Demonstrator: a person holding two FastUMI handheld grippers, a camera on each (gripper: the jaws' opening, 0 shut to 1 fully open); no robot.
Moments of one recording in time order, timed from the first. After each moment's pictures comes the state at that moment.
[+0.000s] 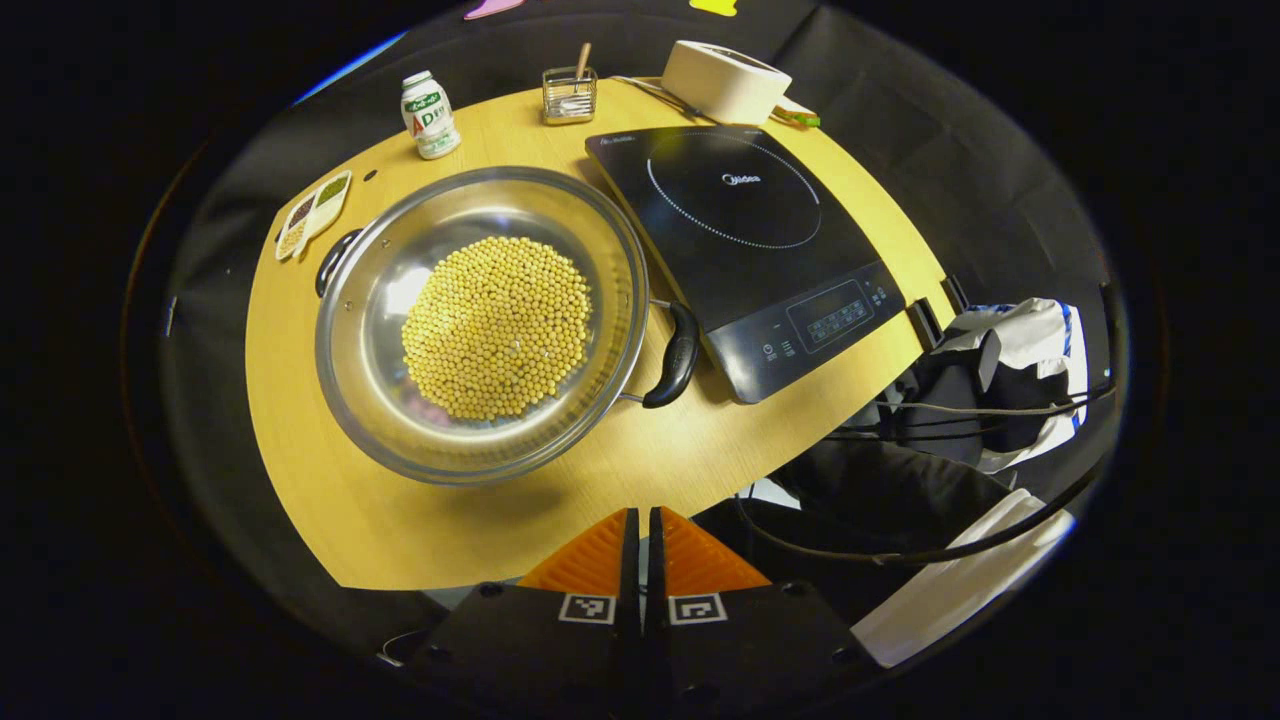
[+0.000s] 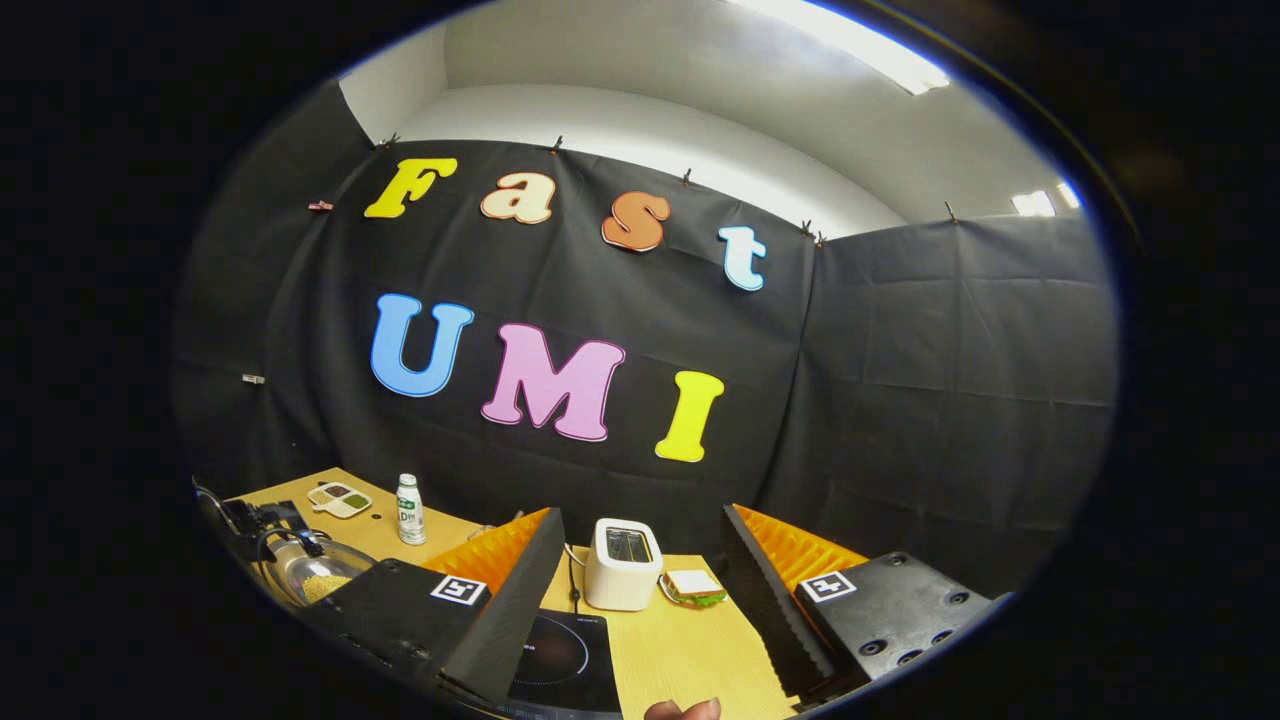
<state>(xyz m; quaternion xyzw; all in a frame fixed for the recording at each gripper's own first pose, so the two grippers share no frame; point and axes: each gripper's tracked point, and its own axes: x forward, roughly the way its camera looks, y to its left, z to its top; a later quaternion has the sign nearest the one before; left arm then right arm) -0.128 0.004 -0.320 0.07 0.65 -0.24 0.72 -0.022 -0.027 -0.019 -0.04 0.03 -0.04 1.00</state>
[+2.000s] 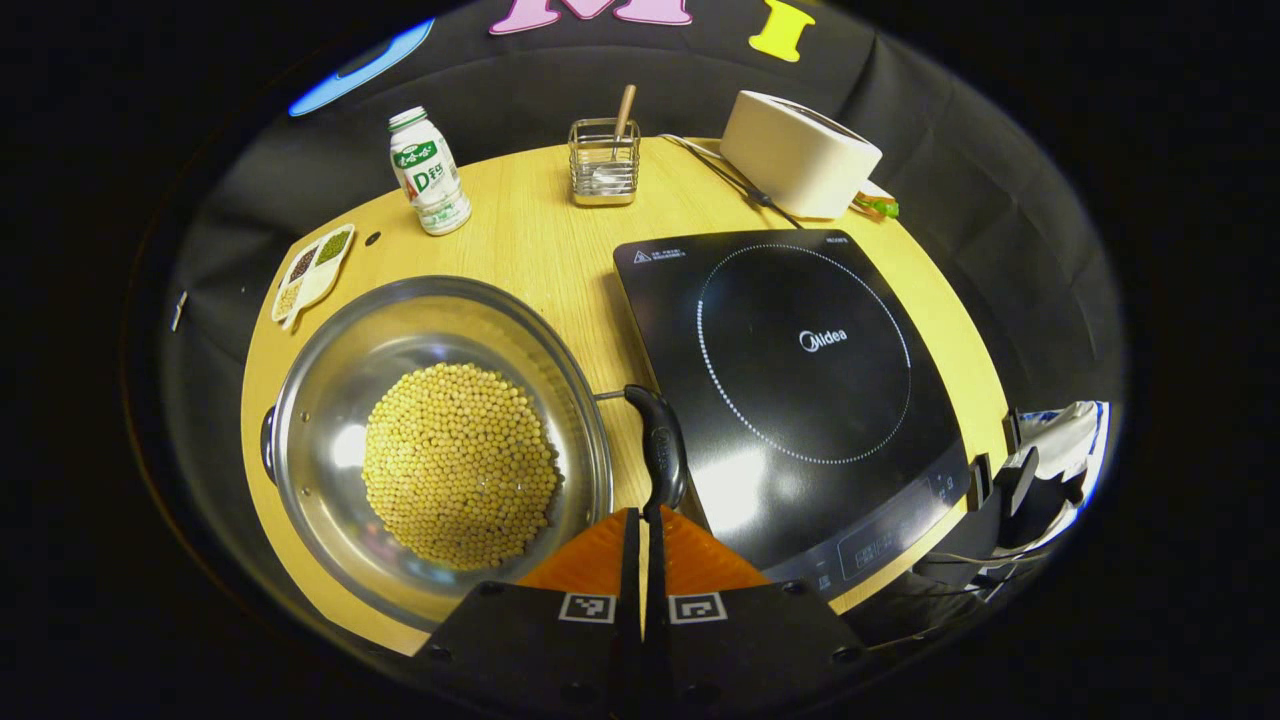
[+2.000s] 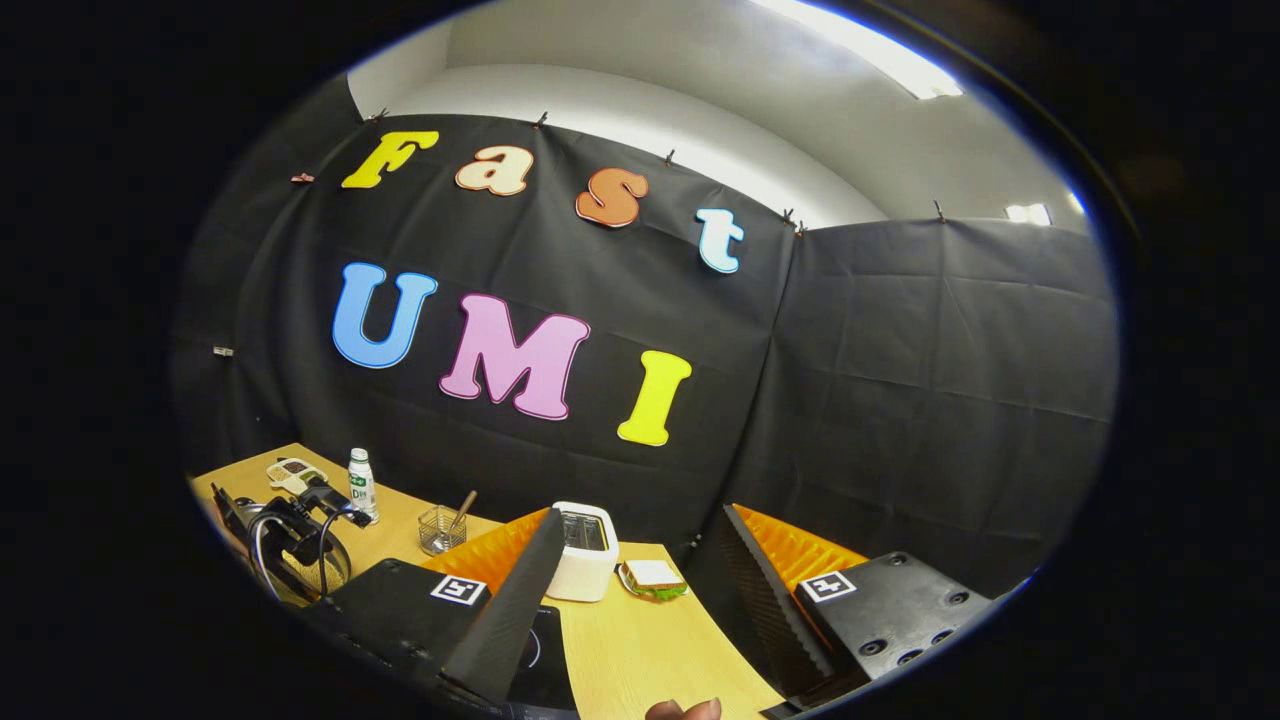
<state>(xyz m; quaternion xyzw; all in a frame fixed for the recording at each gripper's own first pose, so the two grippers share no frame) 0.030 -0.070 -0.357 0.02 0.56 -0.18 0.81 -0.002 -0.069 -0.037 -0.07 0.05 -0.08 0.99</state>
